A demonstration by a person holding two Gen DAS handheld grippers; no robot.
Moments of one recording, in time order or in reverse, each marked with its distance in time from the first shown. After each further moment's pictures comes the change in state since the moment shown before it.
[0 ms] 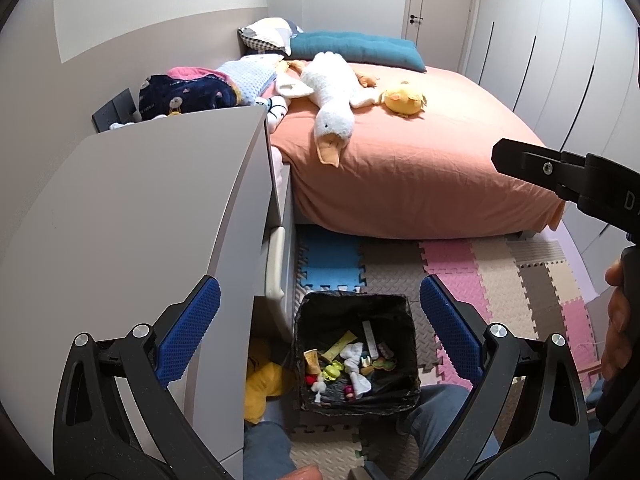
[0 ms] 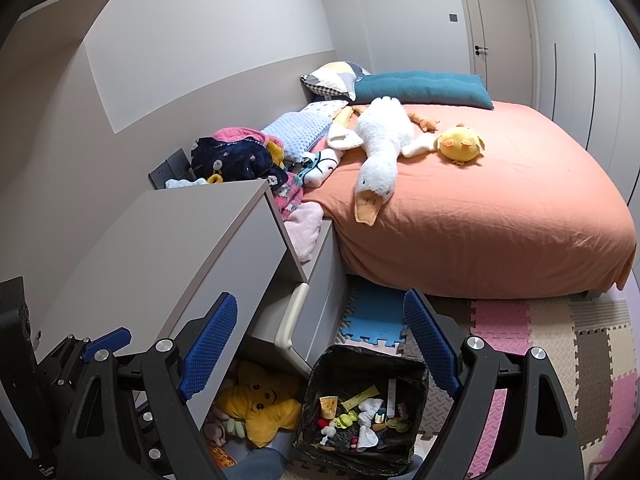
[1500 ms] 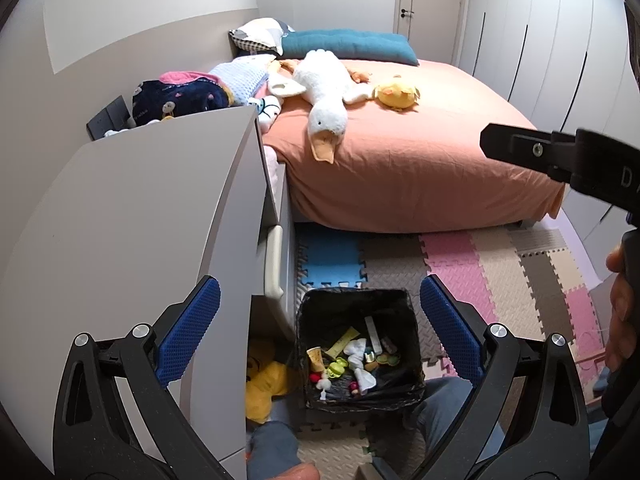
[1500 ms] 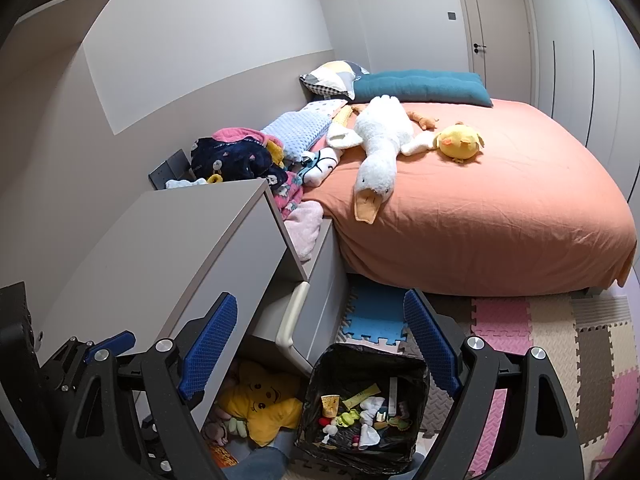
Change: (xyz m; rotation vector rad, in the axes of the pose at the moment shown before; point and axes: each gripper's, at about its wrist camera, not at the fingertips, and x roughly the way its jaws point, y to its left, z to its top) left arm 0.001 -0.012 -0.004 0.050 0.012 0.008; right arm -0.003 -0.002 -0.001 0.007 0.004 0.002
